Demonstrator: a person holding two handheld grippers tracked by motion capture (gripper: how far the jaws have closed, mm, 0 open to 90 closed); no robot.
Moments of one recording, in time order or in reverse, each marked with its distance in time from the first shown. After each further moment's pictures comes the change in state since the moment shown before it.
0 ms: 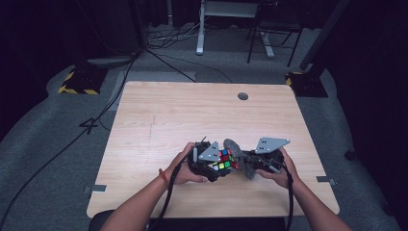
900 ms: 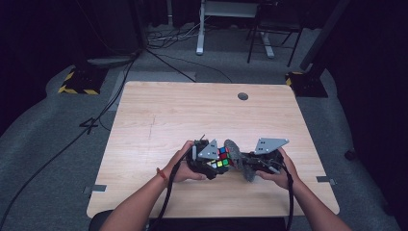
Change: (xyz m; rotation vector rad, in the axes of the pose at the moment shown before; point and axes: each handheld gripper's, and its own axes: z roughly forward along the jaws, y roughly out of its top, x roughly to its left) left arm 0.007 -0.003 0.001 0.033 0.009 -0.002; right arm 0.004 0.003 -0.001 0.017 0.031 0.004
